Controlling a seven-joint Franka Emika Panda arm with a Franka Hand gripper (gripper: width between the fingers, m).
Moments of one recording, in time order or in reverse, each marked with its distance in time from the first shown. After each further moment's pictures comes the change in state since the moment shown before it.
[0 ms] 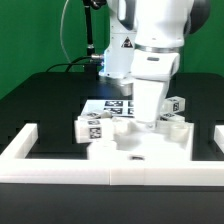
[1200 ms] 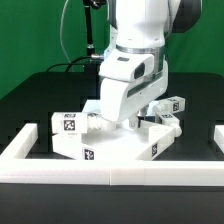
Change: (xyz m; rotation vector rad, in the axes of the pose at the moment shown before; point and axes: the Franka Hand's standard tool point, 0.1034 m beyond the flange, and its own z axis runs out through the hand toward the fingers) arm -0.038 0.003 0.002 0.048 0.013 0.342
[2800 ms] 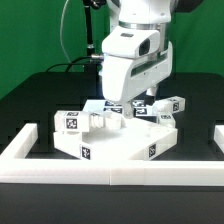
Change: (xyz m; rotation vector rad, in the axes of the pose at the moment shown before) arm 0.013 0.014 -0.044 -0.010 -0.003 -0.008
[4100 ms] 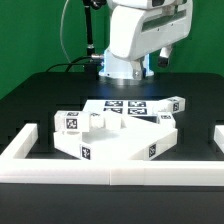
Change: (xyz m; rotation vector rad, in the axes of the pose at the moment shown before) arm 0.019 0.001 -0.079 0.052 -0.072 0.084
